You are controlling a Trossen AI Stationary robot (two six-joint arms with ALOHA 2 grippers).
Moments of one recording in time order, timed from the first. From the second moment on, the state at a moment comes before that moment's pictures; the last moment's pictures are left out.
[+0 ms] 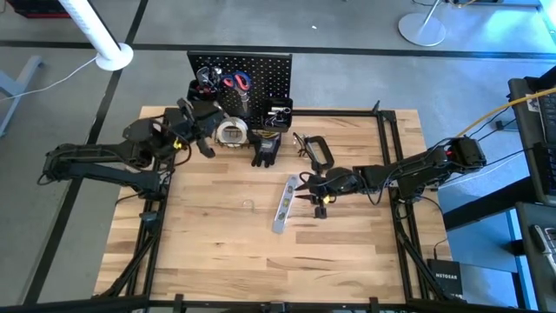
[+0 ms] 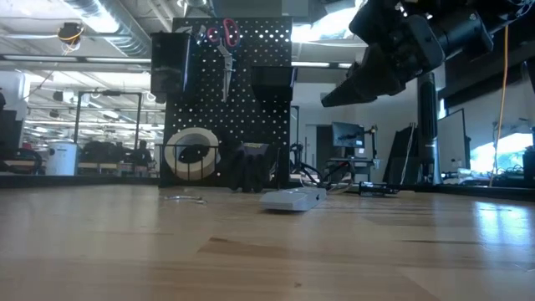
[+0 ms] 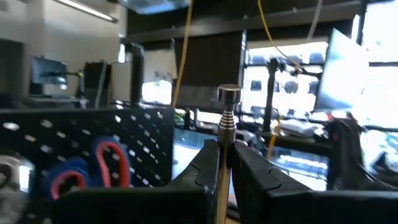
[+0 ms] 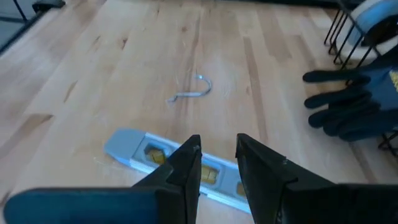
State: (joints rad) left arm 0.09 0.82 0.77 0.37 -0.48 0.07; right arm 0.12 1.38 0.63 0.26 0.08 -0.03
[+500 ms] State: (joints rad) left arm 0.19 0.81 0.77 0.46 -0.79 0.25; right arm 0.12 1.38 0.63 0.20 0.05 0.02
